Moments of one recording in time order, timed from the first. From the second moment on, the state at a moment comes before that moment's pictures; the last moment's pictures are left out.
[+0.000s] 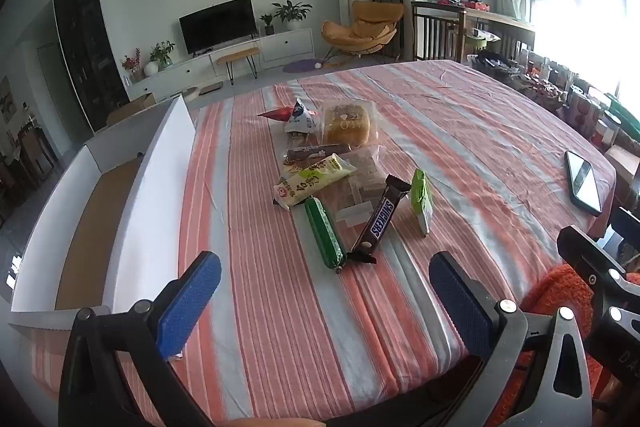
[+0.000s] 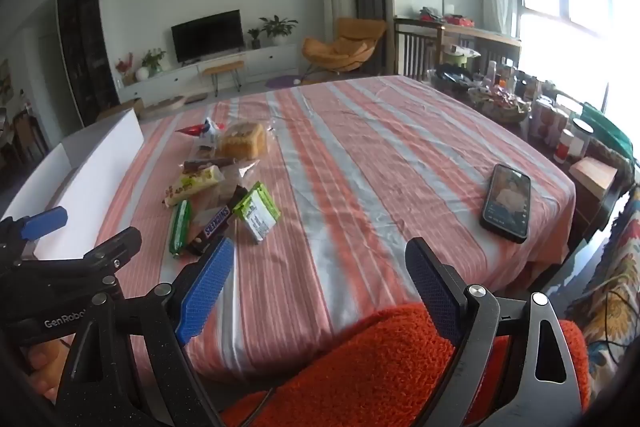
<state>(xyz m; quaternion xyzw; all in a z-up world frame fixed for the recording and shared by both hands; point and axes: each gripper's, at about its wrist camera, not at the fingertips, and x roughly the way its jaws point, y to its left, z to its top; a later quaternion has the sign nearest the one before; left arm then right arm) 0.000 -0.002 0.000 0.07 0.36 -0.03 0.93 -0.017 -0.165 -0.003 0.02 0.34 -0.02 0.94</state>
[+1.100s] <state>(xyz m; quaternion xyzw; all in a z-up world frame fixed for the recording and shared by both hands) 0.003 0.000 -0.007 0.05 0.37 -0.04 0.93 -0.016 -0.167 -0.008 0.03 0.34 -0.01 0.94</state>
